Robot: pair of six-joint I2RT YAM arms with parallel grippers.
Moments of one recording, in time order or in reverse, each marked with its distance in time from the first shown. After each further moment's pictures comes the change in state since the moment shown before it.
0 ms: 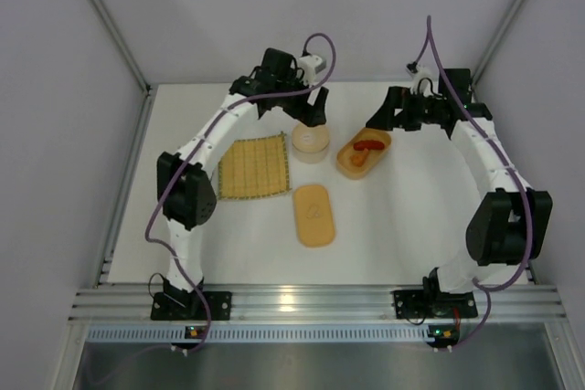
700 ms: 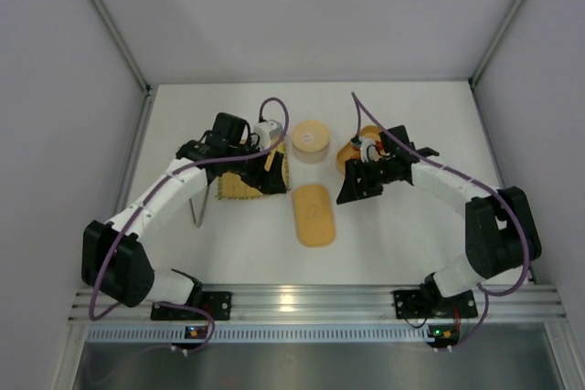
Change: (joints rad) left arm 0.048 -0.724 -0.909 0.004 0.165 -0.054; right arm 0.280 -0.119 -0.468 0.037 0.032 -0.017
